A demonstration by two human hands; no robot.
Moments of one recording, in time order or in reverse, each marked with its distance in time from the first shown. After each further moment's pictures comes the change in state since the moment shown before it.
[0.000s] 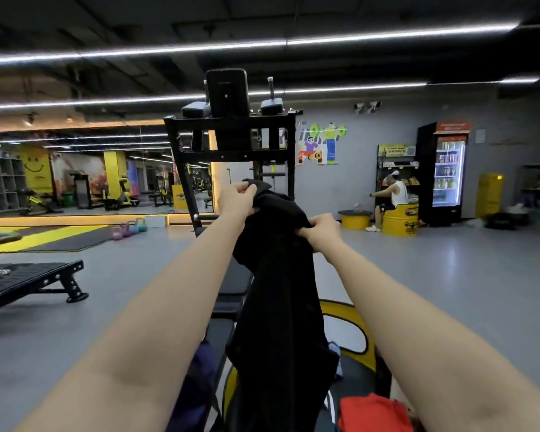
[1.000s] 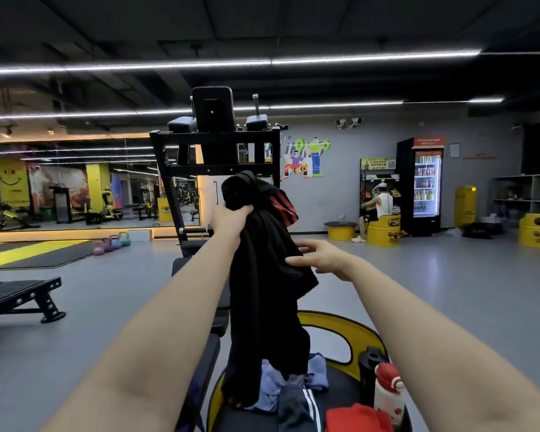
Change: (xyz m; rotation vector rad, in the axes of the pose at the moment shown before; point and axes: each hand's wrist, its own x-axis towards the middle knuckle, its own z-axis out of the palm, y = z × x) left_hand -0.004 -0.004 0.018 -0.058 0.085 -0.054; right_hand -0.019 0.025 -0.054 0.037 -0.485 -0.004
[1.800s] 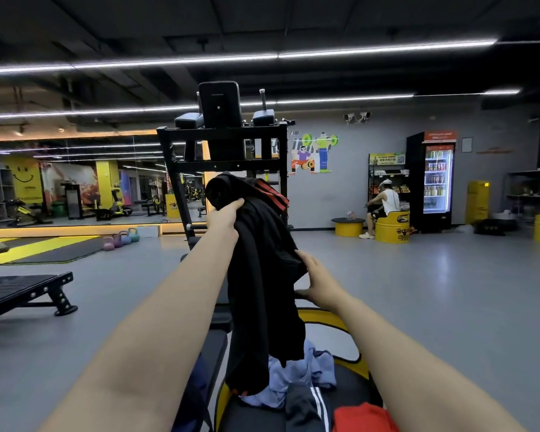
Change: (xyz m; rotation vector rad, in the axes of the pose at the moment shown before) left_hand 0.026 -0.008 -0.012 -0.412 0.029 -0.264; right_hand 0.013 0.049 0.053 -0.233 0.190 -0.206
